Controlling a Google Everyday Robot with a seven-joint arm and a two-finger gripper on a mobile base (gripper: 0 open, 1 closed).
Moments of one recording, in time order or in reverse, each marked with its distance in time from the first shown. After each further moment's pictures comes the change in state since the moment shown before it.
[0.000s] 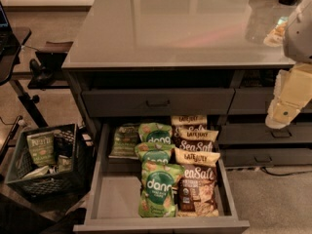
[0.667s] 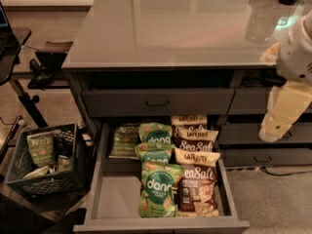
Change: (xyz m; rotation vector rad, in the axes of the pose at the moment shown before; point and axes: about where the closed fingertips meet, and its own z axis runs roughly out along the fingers) arm 0.010 0.010 0.032 -0.055 -0.009 0.039
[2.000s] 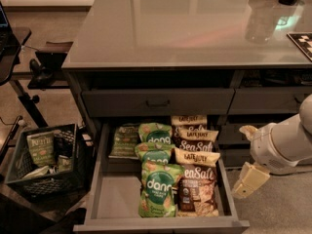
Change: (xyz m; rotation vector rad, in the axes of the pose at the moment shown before) arm 0.060 0.052 0.198 -0.035 -0.183 0.086
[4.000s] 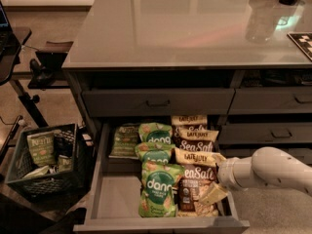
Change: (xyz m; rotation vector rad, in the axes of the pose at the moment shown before) arm 0.032 -0.001 0.196 0.008 -0.162 0.063
